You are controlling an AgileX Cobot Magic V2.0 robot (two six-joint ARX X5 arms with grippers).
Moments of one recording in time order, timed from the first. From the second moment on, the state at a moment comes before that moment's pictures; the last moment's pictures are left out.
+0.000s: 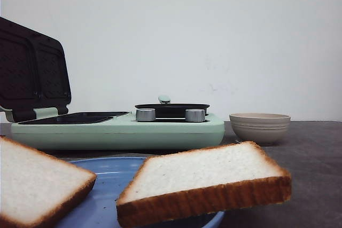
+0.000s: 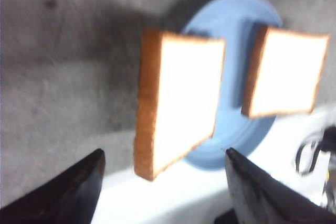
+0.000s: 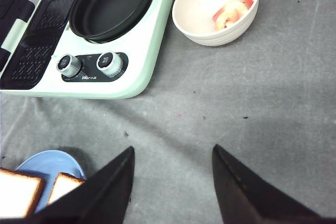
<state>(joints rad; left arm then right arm) -0.03 0.98 0.77 -1.19 0.61 -0.09 -0.01 0.67 0.69 -0.67 -0.47 0.26</state>
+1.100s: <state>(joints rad) -0.25 1.30 0.77 -1.12 0.58 -0.05 -0.01 0.67 0.69 -0.69 -0.49 0.26</state>
